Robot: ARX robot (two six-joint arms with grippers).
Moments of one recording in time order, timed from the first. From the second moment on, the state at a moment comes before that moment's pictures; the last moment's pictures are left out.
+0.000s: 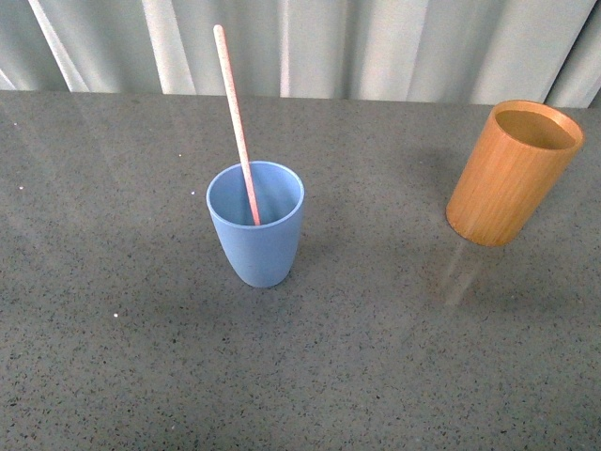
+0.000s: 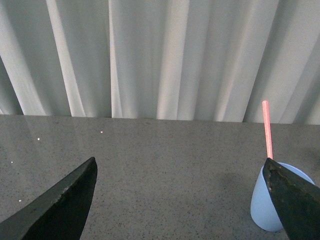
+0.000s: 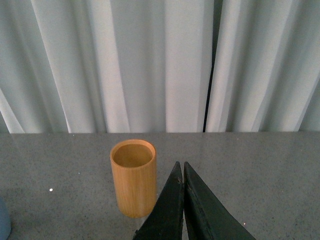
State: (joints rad) left arm 0.00 0.00 0.02 0.00 0.00 0.00; right arm 0.00 0.15 0.02 0.15 0.00 -0.01
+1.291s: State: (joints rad) left arm 0.00 0.00 0.02 0.00 0.00 0.00; right arm 0.00 0.00 0.02 0.00 0.00 0.00
